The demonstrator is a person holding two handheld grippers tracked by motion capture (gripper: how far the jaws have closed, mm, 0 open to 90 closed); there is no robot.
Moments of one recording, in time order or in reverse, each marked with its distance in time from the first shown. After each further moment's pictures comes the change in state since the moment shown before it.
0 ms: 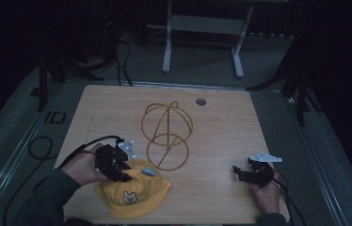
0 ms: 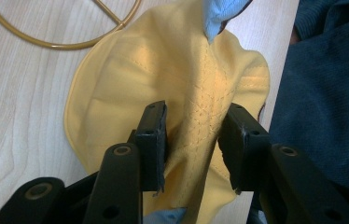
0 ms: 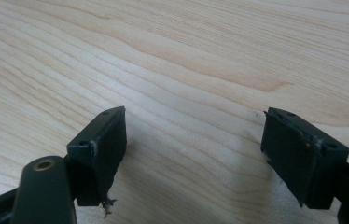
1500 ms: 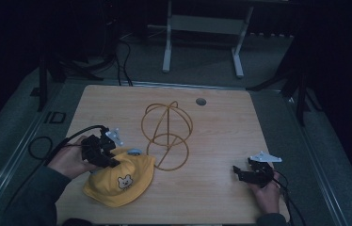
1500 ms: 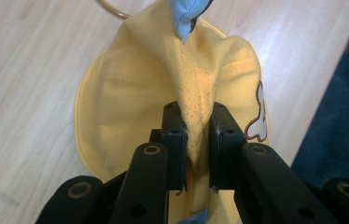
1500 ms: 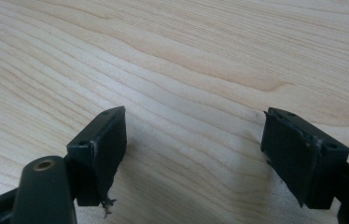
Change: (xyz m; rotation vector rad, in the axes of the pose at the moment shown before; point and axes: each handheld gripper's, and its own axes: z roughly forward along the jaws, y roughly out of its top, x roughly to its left) left arm 0.016 -0.019 -0.031 0.005 0.159 -0.153; right arm 0.000 0.000 0.000 0.000 0.000 0.000
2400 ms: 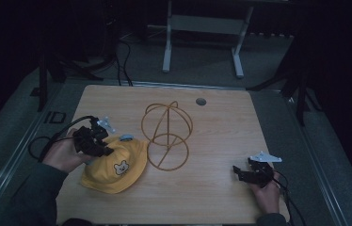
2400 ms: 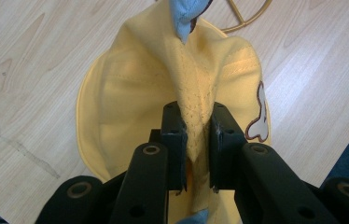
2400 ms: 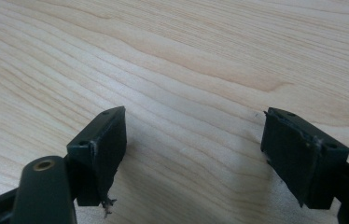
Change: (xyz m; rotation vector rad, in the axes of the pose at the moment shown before) left arm 0.019 -0.007 -0.015 -0.051 0.101 -0.142; right arm 0.000 0.000 0.000 0.000 0.000 0.003
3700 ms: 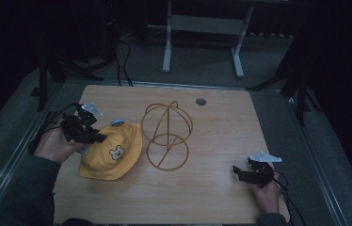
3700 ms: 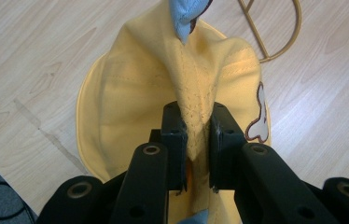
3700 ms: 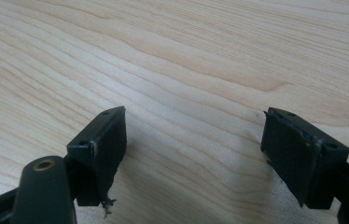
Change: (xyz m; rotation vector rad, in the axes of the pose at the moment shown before) left arm 0.029 -0.004 -0.027 -0.097 0.036 -0.116; right arm 0.000 0.000 0.000 -0.002 -0.001 -0.004
